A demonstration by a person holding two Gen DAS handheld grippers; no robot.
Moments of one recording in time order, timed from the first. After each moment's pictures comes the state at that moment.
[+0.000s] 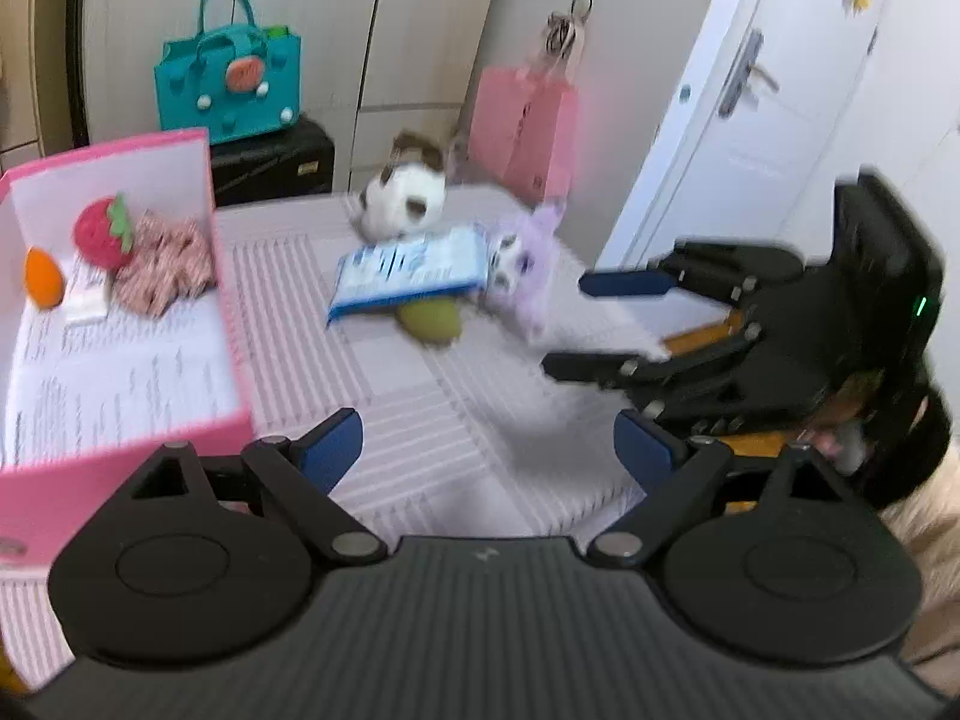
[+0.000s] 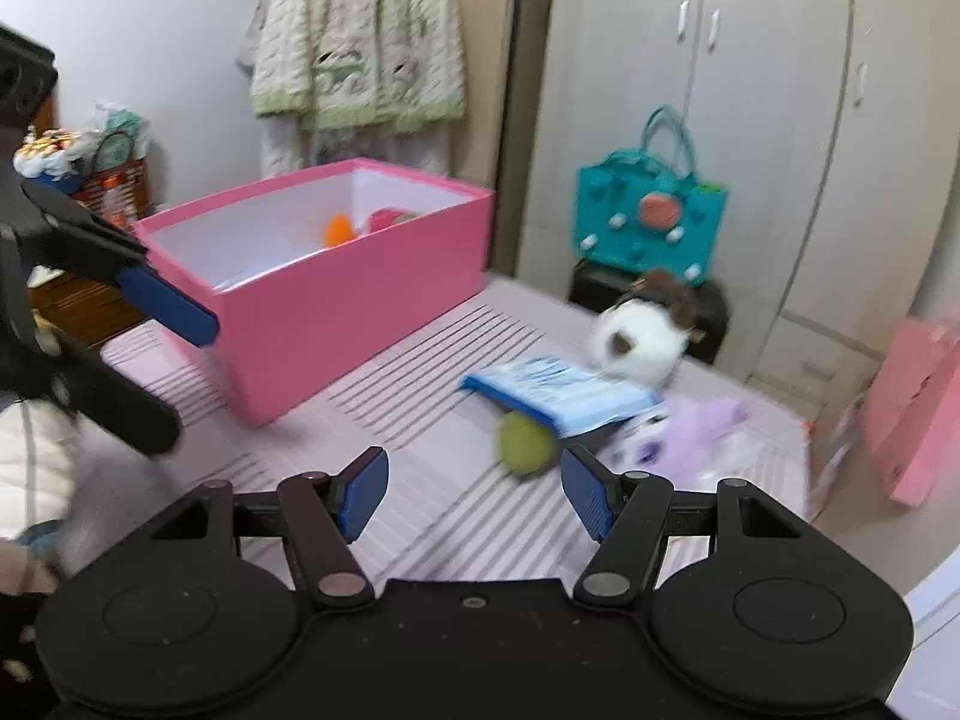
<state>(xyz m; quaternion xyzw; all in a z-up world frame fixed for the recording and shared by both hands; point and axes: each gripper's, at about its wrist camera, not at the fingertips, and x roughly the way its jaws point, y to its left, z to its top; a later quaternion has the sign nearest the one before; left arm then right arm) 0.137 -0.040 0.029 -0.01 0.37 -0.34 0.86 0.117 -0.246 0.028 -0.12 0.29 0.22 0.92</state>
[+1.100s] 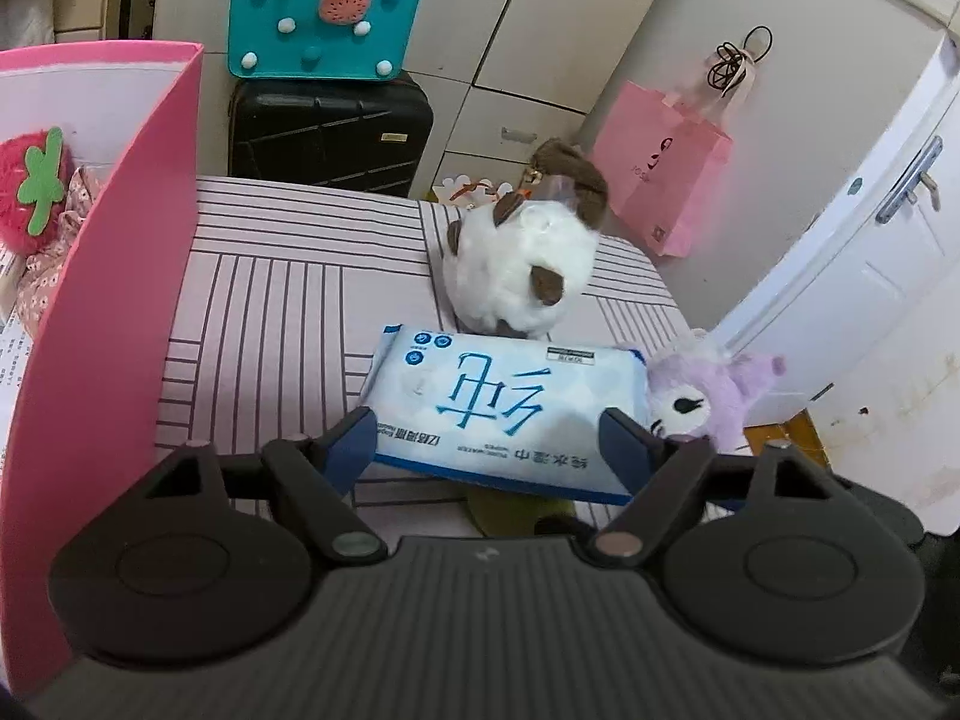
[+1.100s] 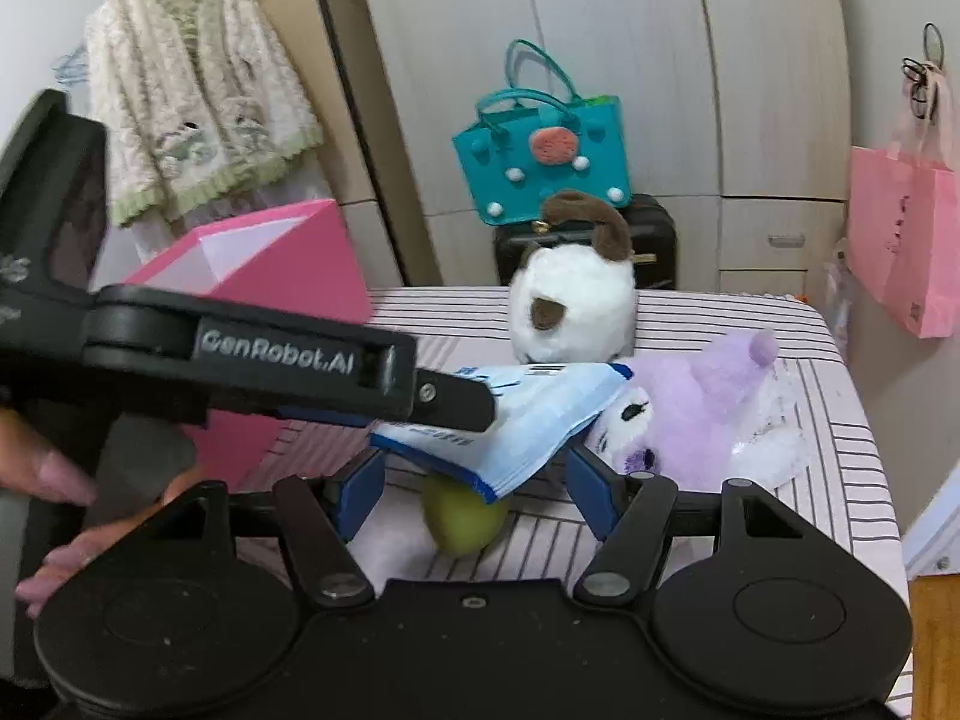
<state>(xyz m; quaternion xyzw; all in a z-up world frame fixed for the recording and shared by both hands) 0.294 -0.109 -0.046 -0.10 0.42 -0.24 0.87 0.215 -0.254 -0.024 0.06 0.33 0.13 0.93</state>
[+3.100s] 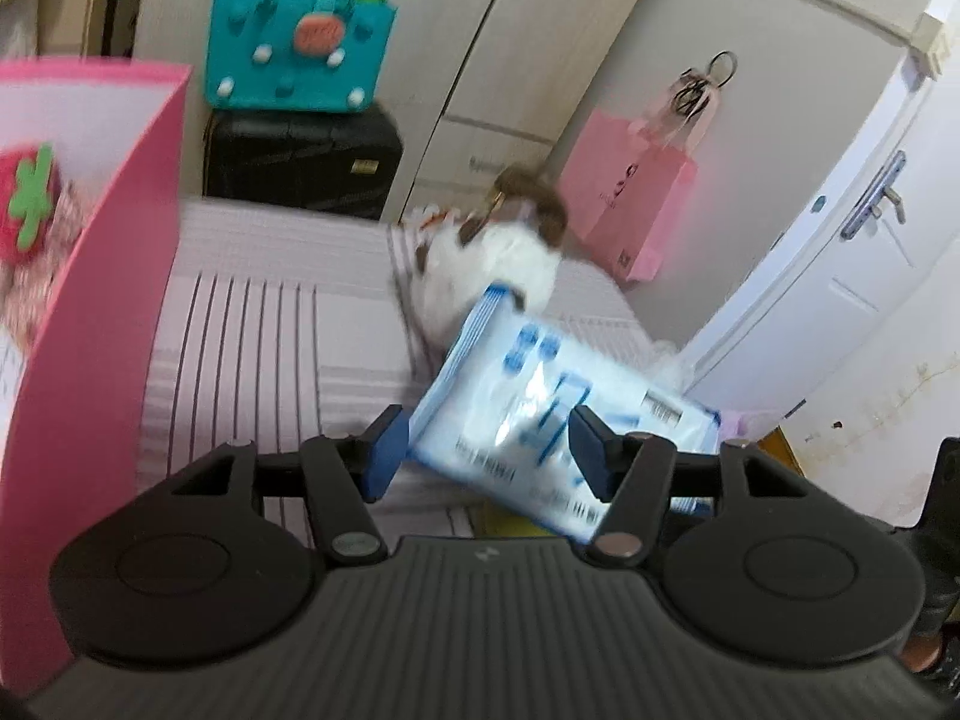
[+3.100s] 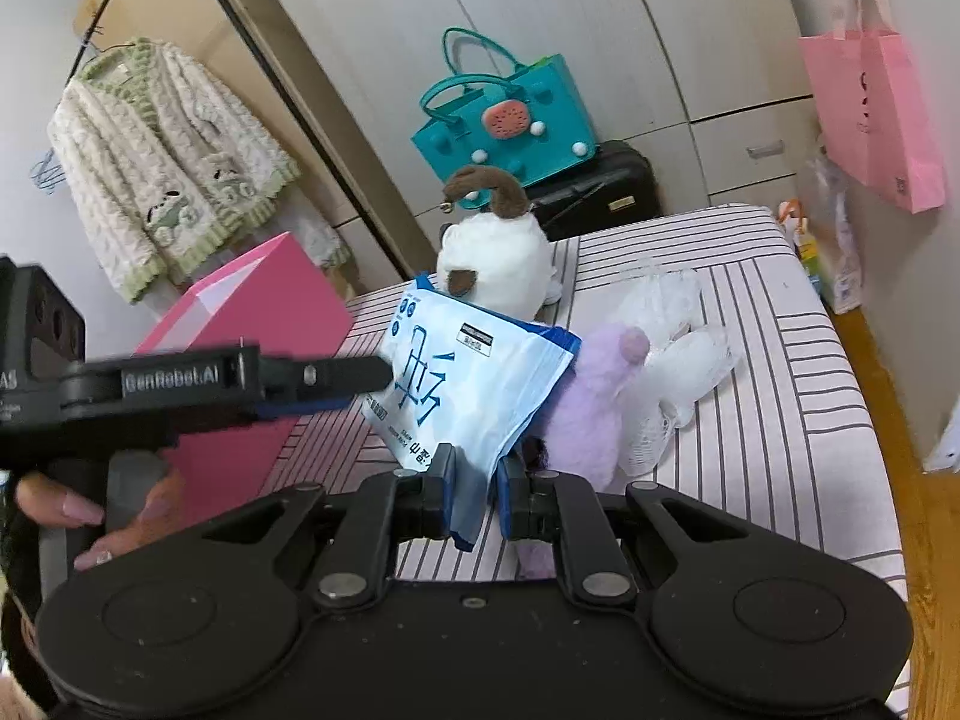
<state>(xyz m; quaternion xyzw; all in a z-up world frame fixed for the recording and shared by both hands) 0.283 -0.106 -0.040 -0.12 0.37 -0.27 0.88 0.201 -0.320 -0.035 0.19 0.35 0.15 0.91</state>
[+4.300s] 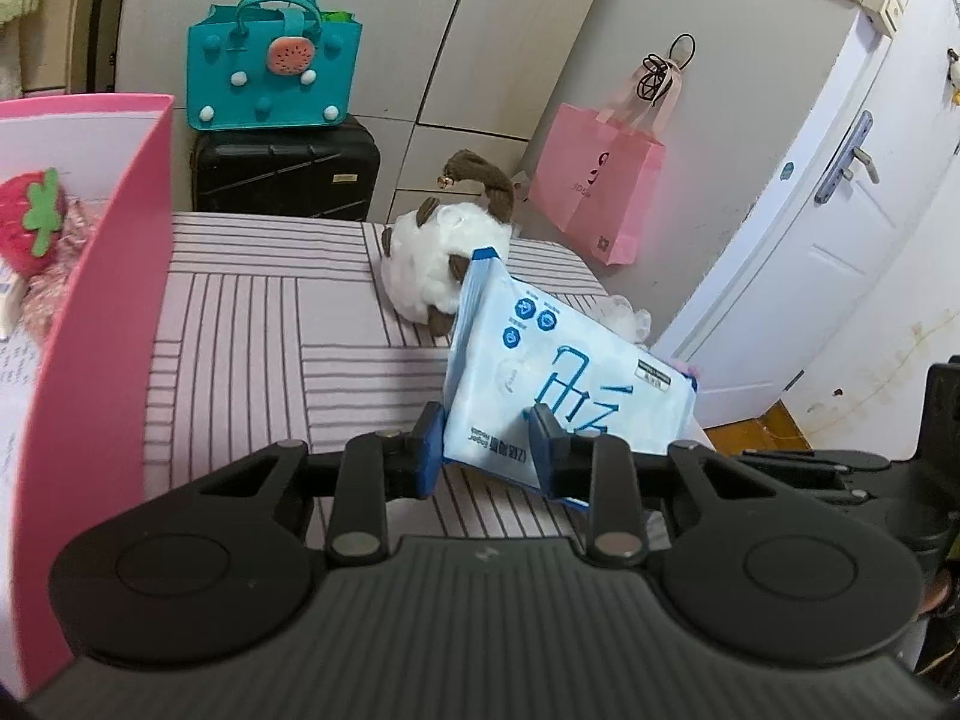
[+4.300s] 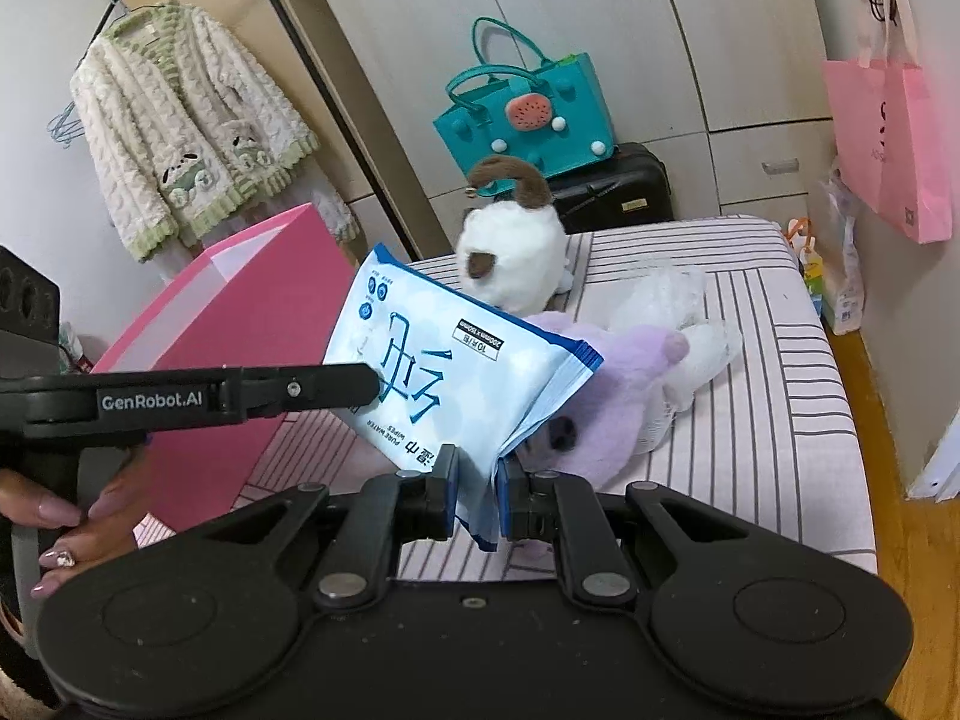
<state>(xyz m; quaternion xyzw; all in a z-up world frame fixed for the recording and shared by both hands) 0.239 -0.105 -0.029 -0.08 0.36 -0.28 0.89 0.186 -0.315 -0.025 0.14 0.36 0.16 0.91</state>
